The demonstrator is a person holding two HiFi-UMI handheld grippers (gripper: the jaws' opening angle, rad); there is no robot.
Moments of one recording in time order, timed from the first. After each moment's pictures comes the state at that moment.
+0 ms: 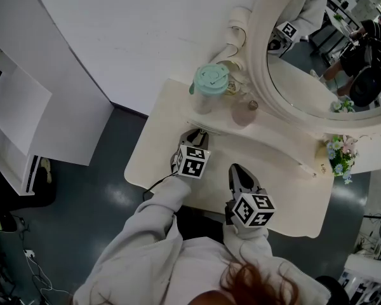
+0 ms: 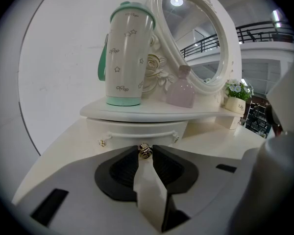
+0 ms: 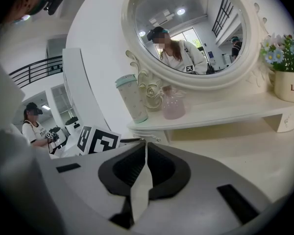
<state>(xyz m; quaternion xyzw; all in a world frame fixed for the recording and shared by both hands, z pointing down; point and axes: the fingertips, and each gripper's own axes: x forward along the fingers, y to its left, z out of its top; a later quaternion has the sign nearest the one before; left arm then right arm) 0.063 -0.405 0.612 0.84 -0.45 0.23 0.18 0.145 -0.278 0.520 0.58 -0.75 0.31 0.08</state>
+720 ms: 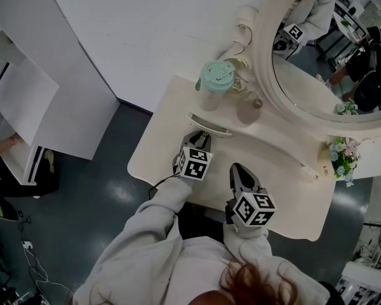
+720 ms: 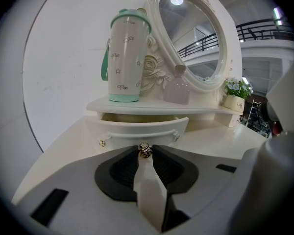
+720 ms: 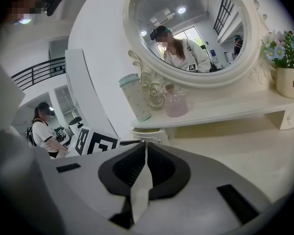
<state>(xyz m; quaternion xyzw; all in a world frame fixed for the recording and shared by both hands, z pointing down) 0.056 -0.387 0.615 0.84 -0.46 0.24 0.18 0.139 -0.272 0.523 0.56 -0.76 0.31 0.08</state>
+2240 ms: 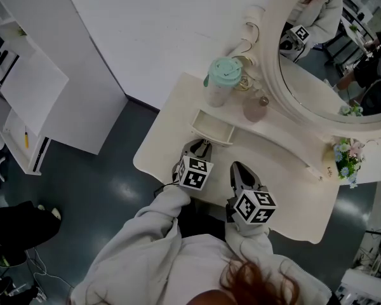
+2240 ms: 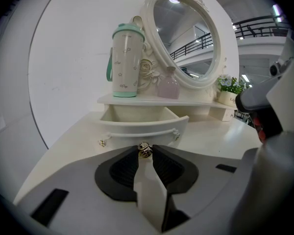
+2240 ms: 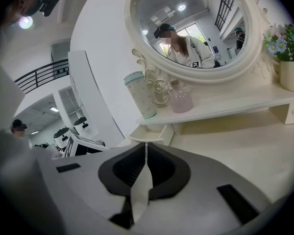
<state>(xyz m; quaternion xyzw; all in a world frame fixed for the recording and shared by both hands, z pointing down) 0.040 -0.340 0.615 0.83 -0.46 0.25 0.18 0.126 -0.265 0.526 0.54 -0.78 0.32 0.07</state>
